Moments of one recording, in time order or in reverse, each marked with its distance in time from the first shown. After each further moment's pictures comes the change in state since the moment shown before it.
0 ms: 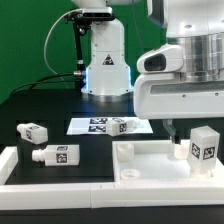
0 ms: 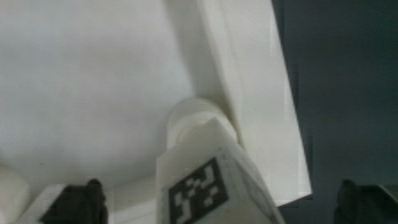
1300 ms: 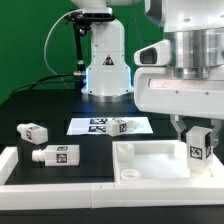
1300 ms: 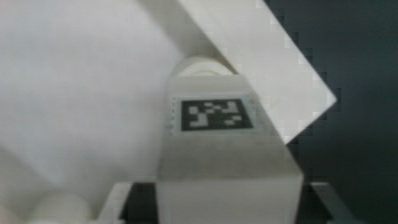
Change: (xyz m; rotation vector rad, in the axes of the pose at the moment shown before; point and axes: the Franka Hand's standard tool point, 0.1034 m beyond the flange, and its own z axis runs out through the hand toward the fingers) arm 0.013 0.007 -0.005 0.004 0.050 0.730
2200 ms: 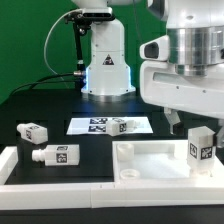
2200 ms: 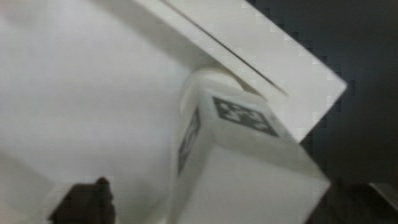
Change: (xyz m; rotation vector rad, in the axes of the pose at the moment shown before) arm -0.005 0.000 -0.004 -0.044 -0.012 -0.153
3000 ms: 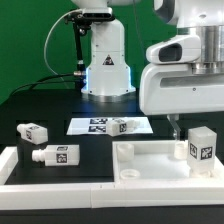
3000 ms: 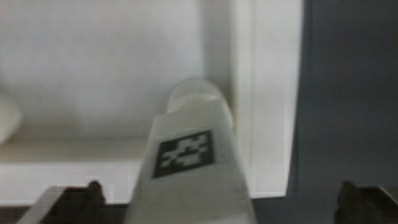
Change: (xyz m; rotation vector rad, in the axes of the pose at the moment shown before) arm -0.010 -0.003 0.003 -0.002 0.058 -0.793
